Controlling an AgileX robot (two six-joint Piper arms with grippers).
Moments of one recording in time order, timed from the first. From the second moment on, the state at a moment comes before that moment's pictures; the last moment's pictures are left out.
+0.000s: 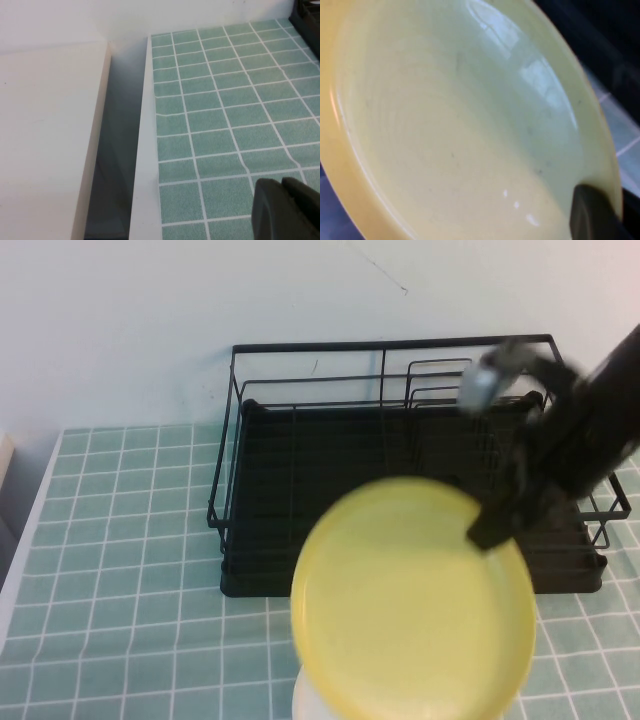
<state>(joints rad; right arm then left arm) 0.29 1.74 -1.48 0.56 1.28 -0.76 0.10 -0.01 0.02 -0.10 0.37 0.14</state>
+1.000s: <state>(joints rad) 0.41 1.92 -1.34 0.48 1.10 -0.75 0.10 -0.01 0.02 -0.10 0.37 0.14</state>
